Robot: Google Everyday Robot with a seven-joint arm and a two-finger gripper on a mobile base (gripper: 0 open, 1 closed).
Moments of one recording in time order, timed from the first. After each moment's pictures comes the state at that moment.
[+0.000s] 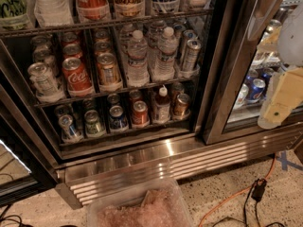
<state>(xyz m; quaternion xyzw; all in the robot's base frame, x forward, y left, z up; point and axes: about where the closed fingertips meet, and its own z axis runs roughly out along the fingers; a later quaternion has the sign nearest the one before) 0.439 -0.216 0.978 -0.60 0.78 -0.04 0.16</state>
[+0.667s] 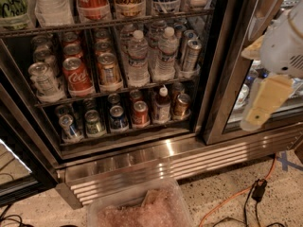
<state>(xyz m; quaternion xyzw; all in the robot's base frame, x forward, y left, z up) 0.450 -0.196 0.958 -0.61 0.77 -0.01 0.18</state>
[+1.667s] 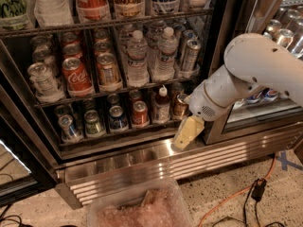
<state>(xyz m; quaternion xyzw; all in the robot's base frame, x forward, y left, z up) 0.509 -0.091 0.781 -0.57 0.78 0.15 0.21</state>
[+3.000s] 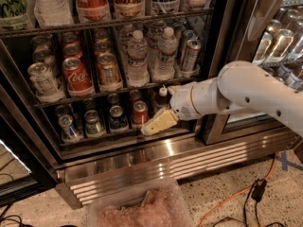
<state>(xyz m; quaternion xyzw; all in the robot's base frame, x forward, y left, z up) 0.558 -0.024 0.790 -0.48 0.76 0.21 0.39</state>
